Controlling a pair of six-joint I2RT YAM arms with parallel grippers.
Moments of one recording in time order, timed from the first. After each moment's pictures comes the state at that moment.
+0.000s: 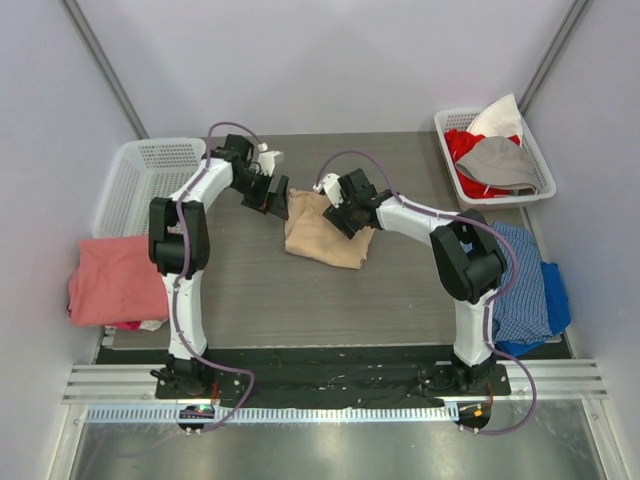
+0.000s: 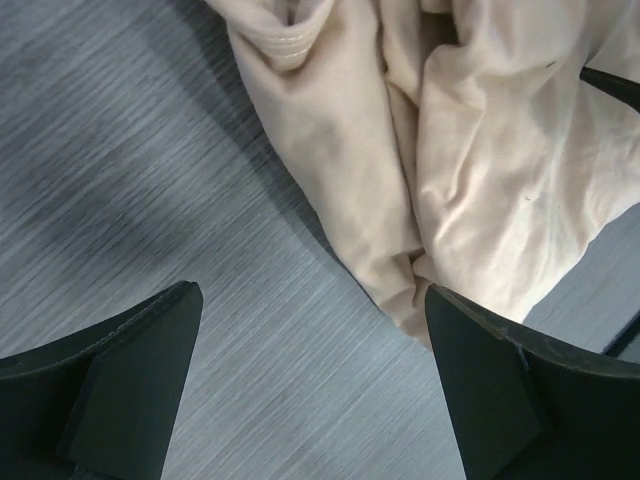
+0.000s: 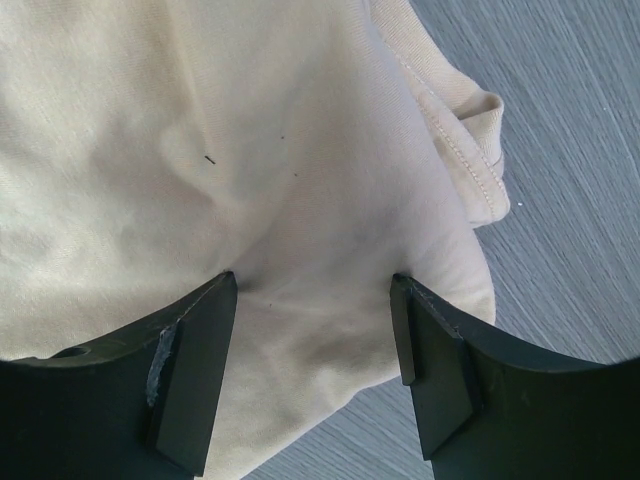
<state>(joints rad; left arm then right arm) -0.17 2.18 1.81 -0.83 0.58 0.24 0.57 1.99 1.39 -0.29 0.09 -0.40</state>
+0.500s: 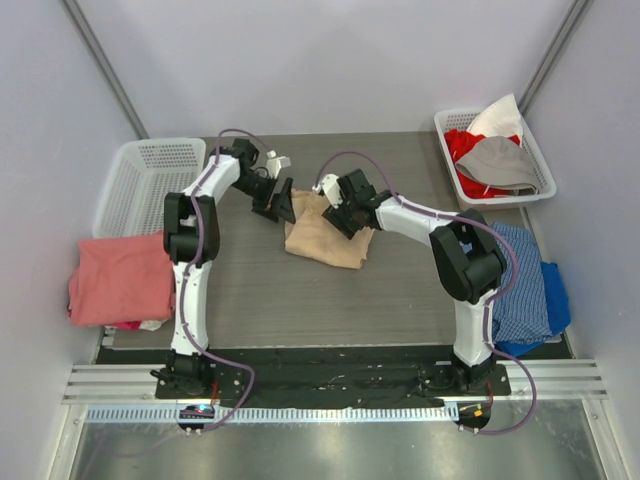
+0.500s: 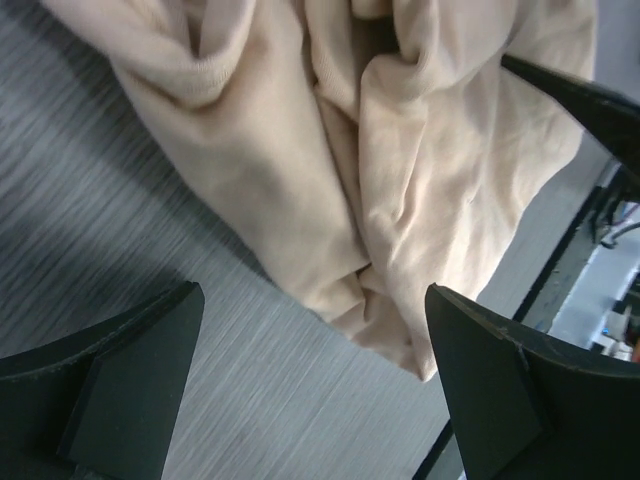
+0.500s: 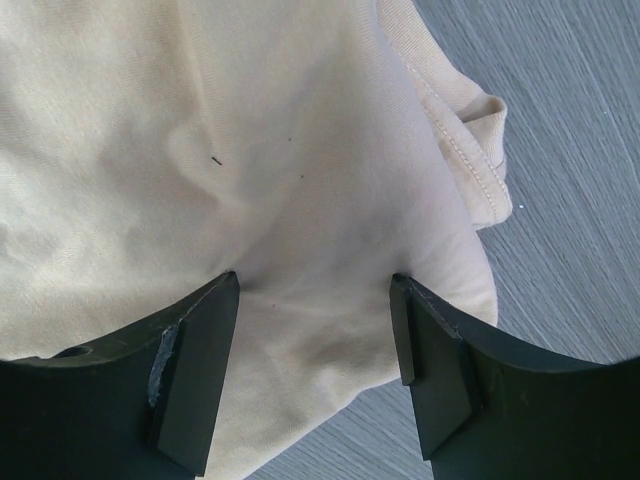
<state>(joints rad) -0.16 2.39 2.02 -1.05 0.78 0.29 0.58 1.99 1.39 -0.30 0.10 -0.40</state>
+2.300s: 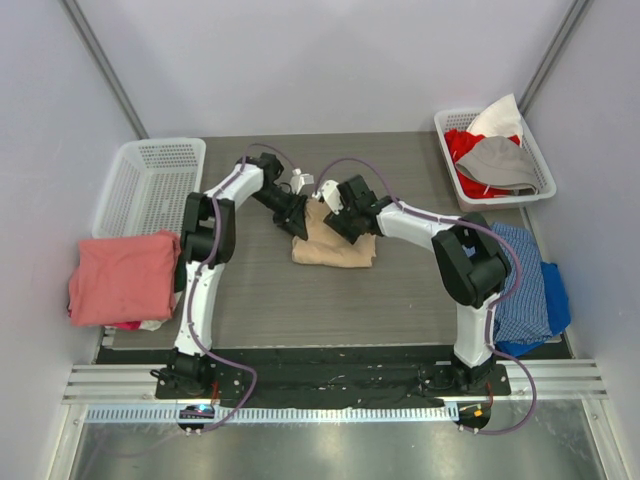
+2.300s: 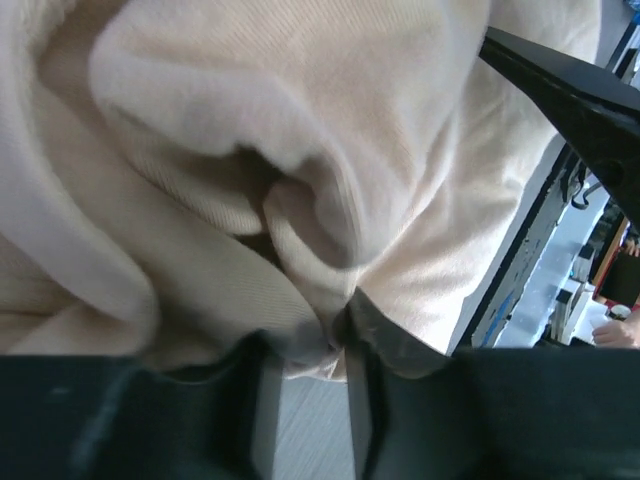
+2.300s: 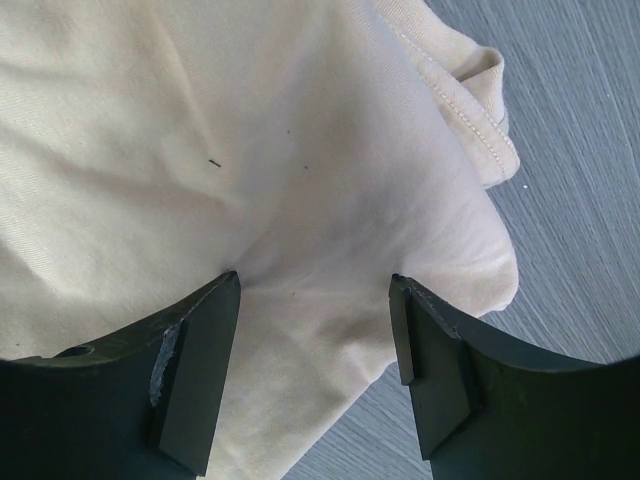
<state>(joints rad) -0.28 2.46 2.02 -1.10 0.86 0.31 0.59 1.95 1.33 -0.27 0.13 -0.43</state>
